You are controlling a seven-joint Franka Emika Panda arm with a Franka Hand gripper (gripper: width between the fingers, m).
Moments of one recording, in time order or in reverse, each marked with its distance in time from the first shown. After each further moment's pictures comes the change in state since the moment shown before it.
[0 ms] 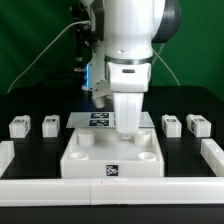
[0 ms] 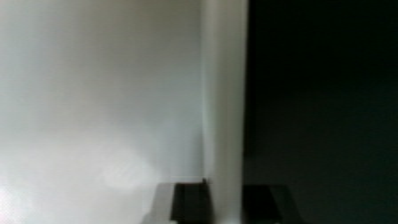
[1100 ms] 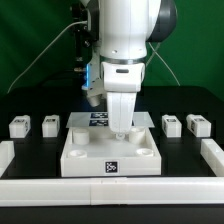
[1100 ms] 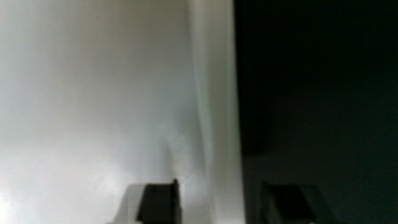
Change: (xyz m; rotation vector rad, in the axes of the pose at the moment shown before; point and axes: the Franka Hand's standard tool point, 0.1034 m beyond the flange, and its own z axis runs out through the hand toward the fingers) arm -0.020 -0.016 0.002 0.027 -0.008 0.015
